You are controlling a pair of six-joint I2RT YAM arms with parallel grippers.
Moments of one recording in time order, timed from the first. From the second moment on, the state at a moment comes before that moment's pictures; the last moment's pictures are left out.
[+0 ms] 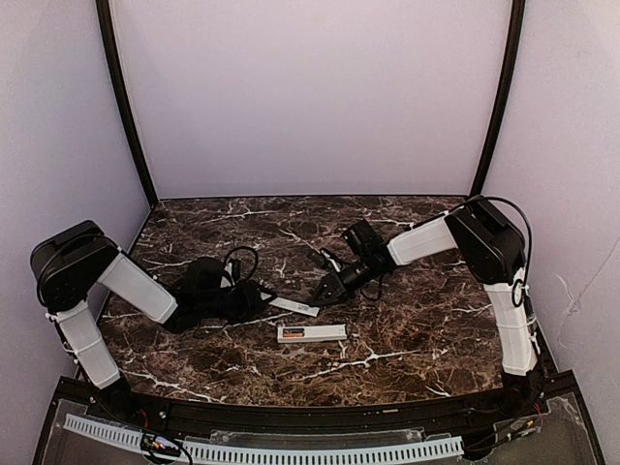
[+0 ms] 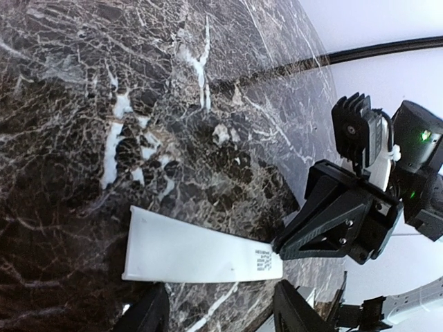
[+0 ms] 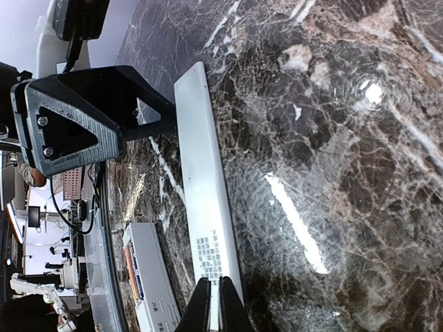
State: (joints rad) left arm -0.66 1.75 0.53 0.65 0.25 -1.05; right arm 0.68 2.25 1.40 -0.16 -0.97 0.26
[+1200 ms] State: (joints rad) left arm -0.71 1.87 0.48 0.96 0.24 -1.29; right arm 0.67 2.26 1.45 -0.23 -0.98 0.24
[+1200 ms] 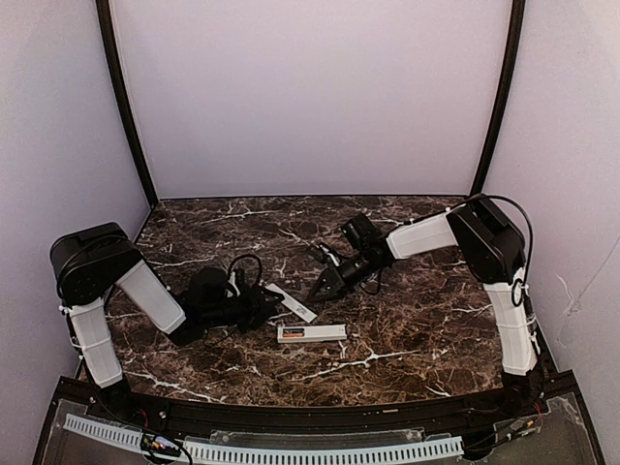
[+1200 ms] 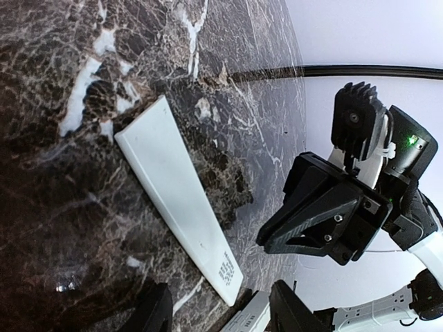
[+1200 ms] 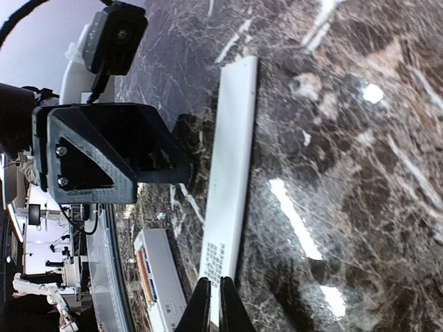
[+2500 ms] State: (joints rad) left arm -0.72 1.96 0.60 0.96 0.22 -1.32; right arm 0.70 2.40 1.64 -0.28 -1.02 0.24
